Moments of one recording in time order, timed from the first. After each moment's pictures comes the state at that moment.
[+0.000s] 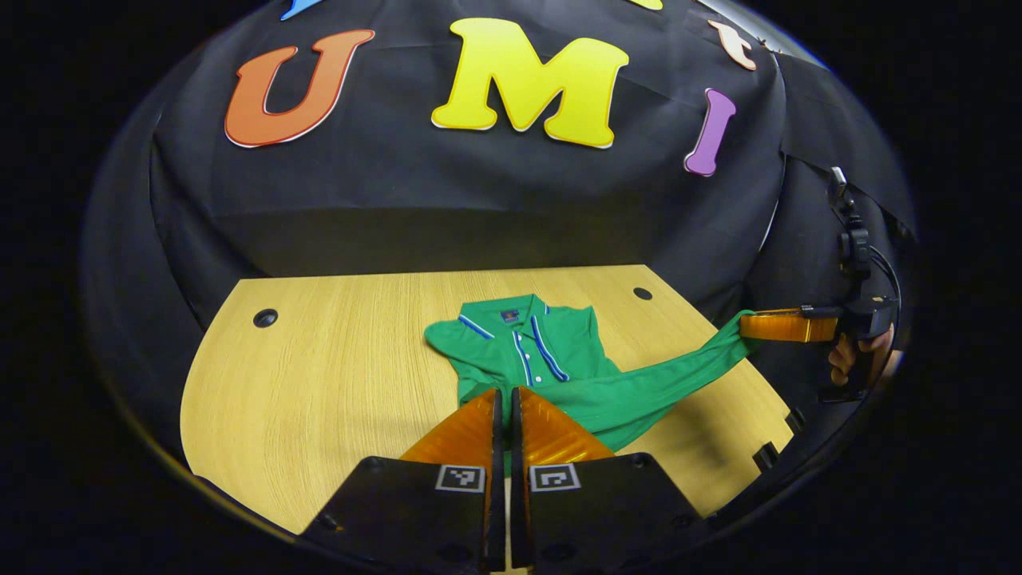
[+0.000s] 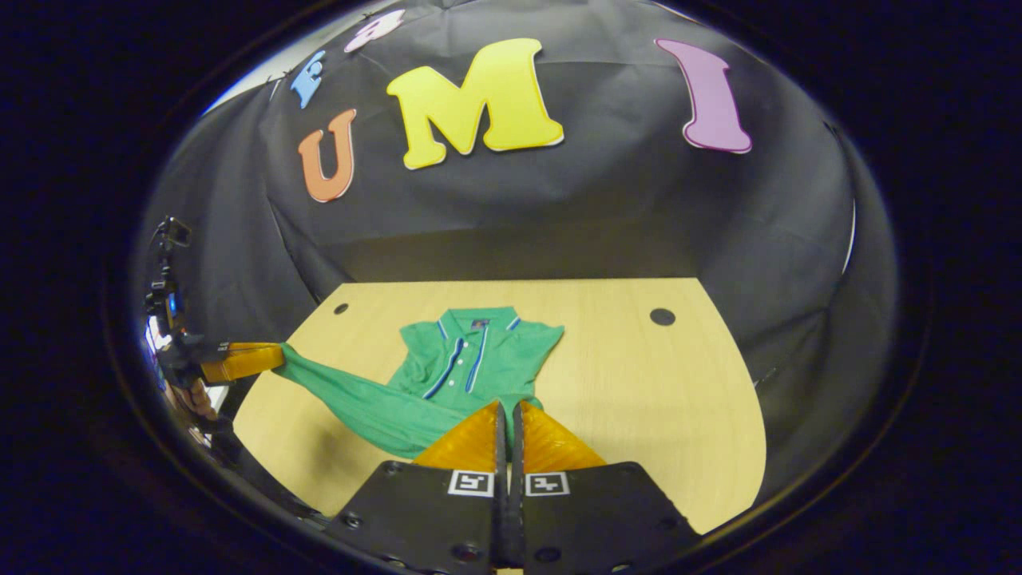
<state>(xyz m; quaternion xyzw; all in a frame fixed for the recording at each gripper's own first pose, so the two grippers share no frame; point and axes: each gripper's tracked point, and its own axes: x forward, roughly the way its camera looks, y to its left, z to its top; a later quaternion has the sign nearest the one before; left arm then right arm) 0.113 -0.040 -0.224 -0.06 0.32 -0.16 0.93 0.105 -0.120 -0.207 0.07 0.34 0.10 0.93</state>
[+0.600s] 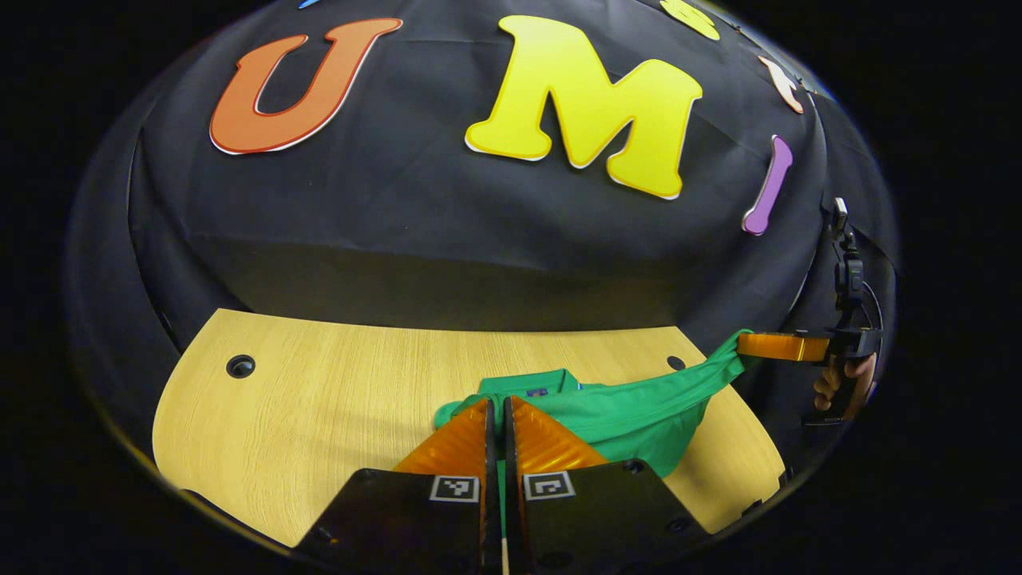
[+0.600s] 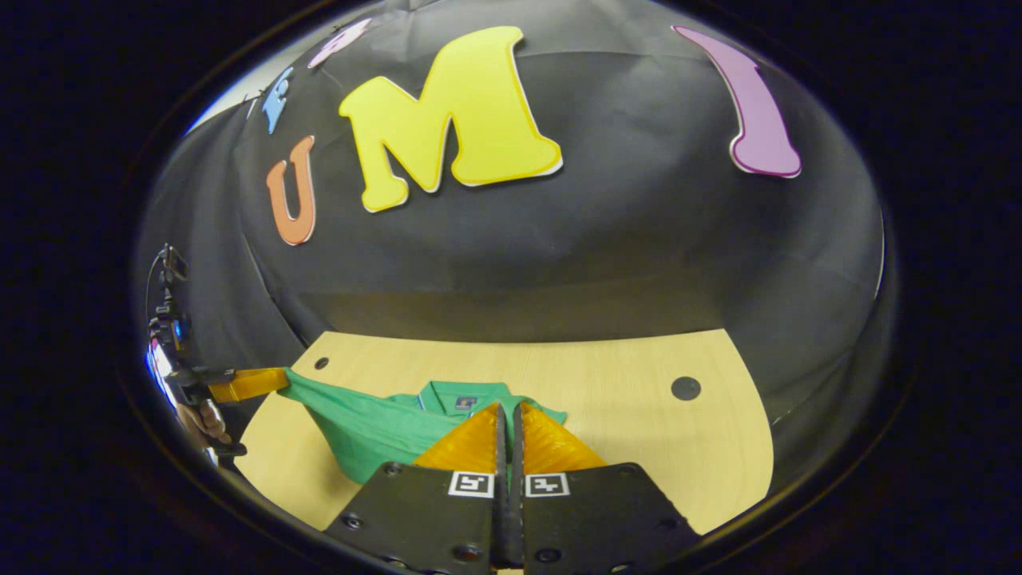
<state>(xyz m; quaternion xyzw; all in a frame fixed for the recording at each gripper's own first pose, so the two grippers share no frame) 0.252 -0.019 -0.247 -0.11 0.30 -0.10 0.94 0.265 -0.116 -0.211 0.09 0.32 0.10 0.94</state>
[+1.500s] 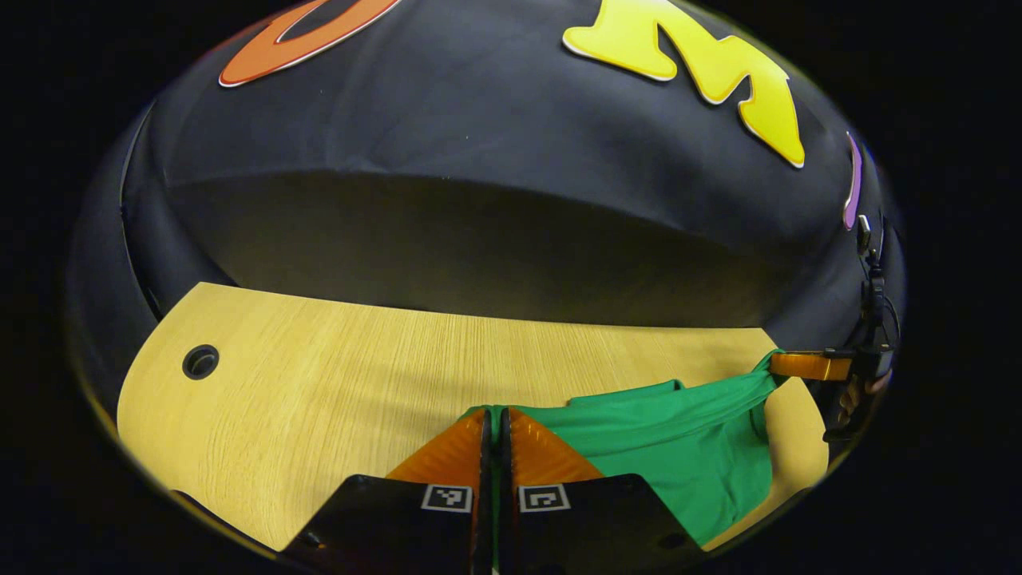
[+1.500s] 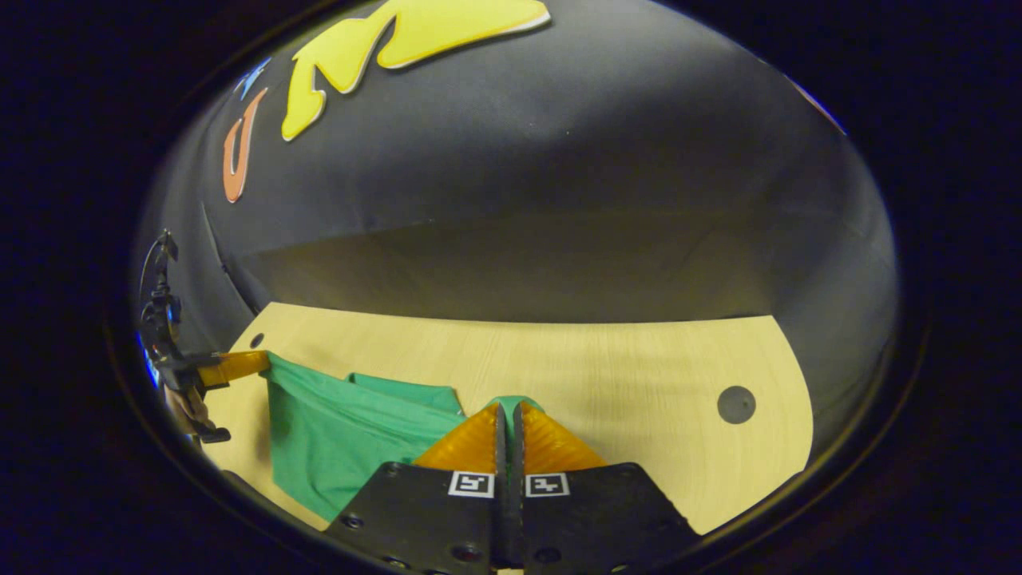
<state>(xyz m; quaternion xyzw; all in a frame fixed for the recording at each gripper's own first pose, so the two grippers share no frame) 0.344 0.008 -0.400 -0.10 0.35 -0.06 0.93 0.375 -0.107 -0.356 0.06 0.37 0.08 0.92</state>
